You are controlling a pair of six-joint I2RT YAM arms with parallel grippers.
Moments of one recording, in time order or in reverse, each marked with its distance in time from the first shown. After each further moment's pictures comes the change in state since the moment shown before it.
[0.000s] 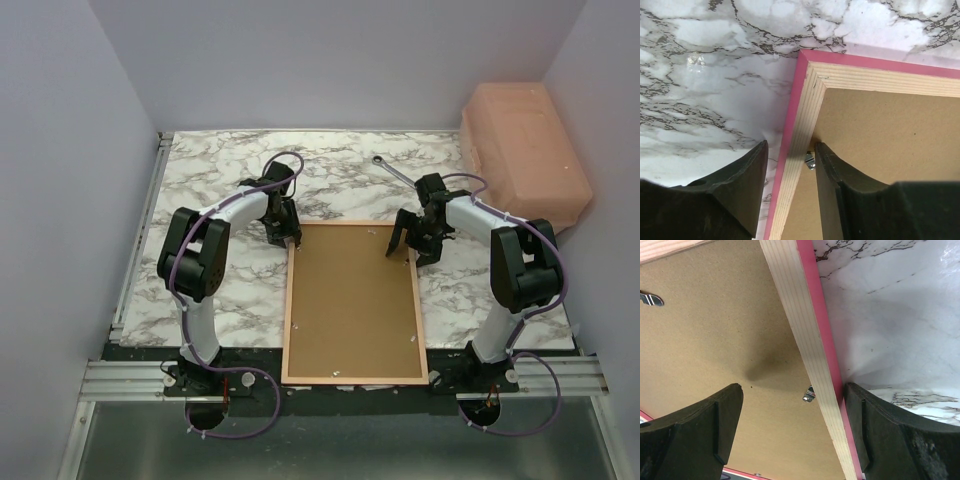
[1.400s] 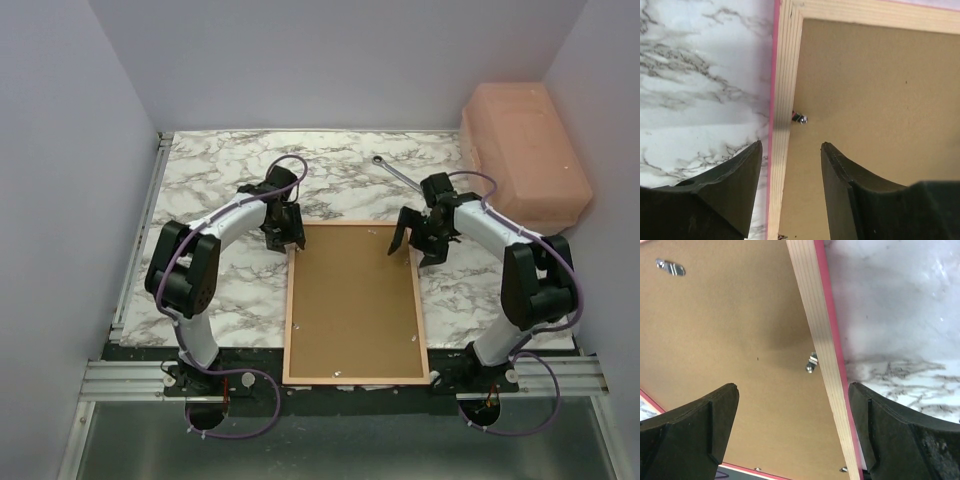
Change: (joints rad) left arm -0.044 -0.115 -0.072 -0.020 0.002 0.021; right arm -0.004 -0.098 -0.032 -0.017 0.011 0.000
